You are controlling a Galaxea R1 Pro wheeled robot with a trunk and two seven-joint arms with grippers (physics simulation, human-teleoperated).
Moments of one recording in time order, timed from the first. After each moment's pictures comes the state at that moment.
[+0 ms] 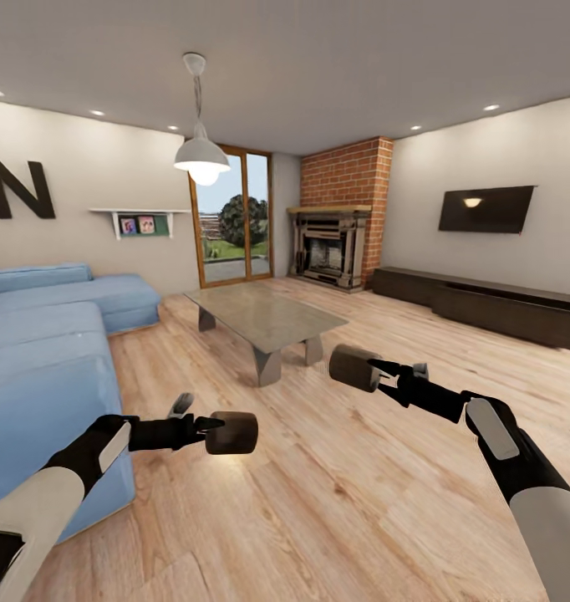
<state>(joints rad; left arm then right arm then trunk) -0.86 0.24 -0.18 -0.41 0.43 0.74 -0.96 -0.73 -0.27 -0.04 -0.88 -0.99 0.89 0.56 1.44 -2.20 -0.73</state>
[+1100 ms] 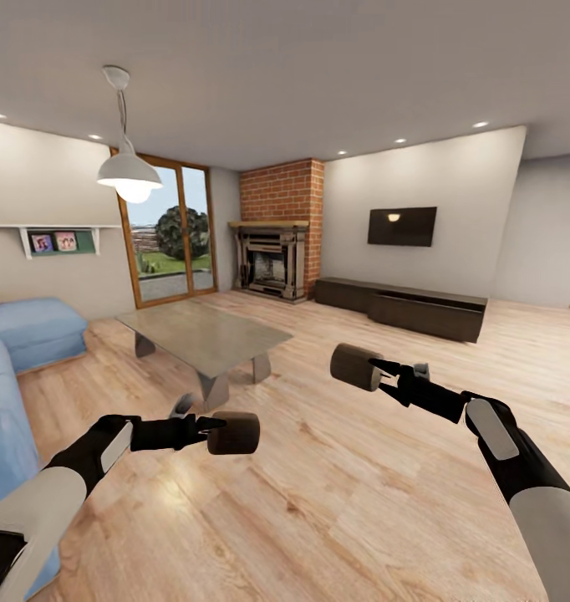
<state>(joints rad) -0.86 0.24 -0.18 -0.41 0.43 0.74 -0.96 -0.73 -0.27 -0.04 -0.87 -0.99 0.87 0.56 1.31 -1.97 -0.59</state>
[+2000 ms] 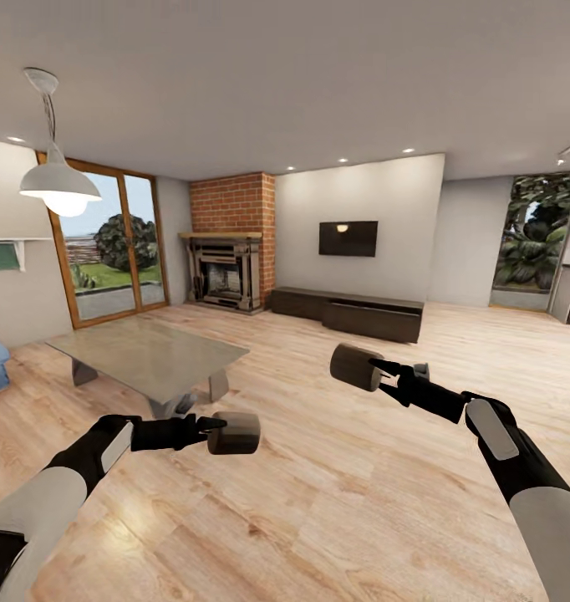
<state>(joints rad) -0.86 0.24 -0.18 -0.41 0.43 0.74 -0.96 -0.73 -0.27 -0.04 -0.87 -0.99 0.87 0.56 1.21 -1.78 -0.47</state>
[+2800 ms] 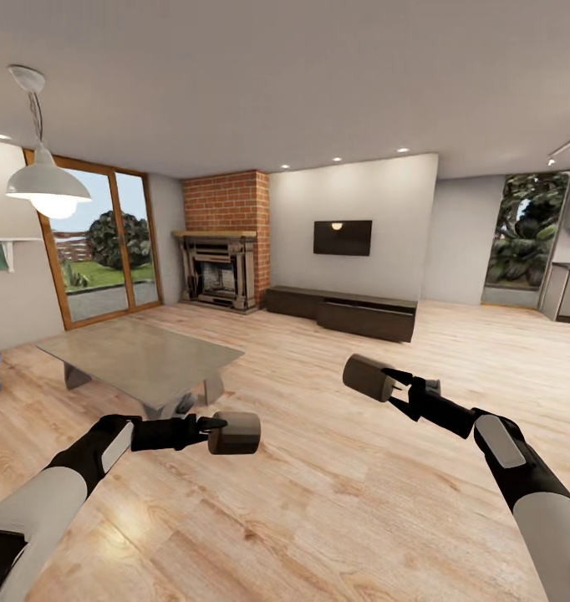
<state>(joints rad) -0.86 0.23 -0.18 -0.41 0.43 0.75 -0.96 -0.73 -0.27 -0.15 -0.72 -1.00 0.87 0.55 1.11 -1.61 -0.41</state>
